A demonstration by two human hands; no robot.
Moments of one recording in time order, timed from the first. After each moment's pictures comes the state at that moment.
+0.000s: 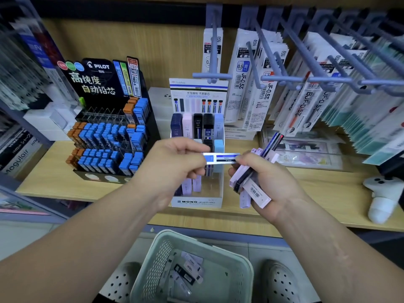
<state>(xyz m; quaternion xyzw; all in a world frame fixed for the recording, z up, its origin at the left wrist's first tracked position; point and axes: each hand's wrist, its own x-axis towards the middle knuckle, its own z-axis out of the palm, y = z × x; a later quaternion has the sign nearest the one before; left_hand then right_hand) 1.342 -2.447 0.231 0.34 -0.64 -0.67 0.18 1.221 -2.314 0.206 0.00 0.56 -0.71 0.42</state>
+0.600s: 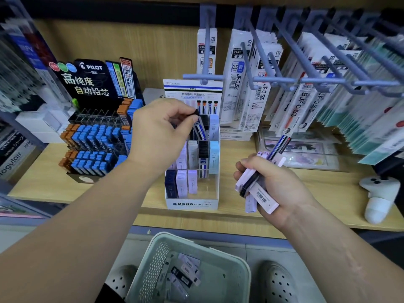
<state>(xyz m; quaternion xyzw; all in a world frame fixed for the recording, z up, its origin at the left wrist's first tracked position) 1.312 -2.487 0.231 0.20 -0.83 -0.29 0.44 1.216 -2.298 0.213 0.00 0.55 -0.72 0.43</state>
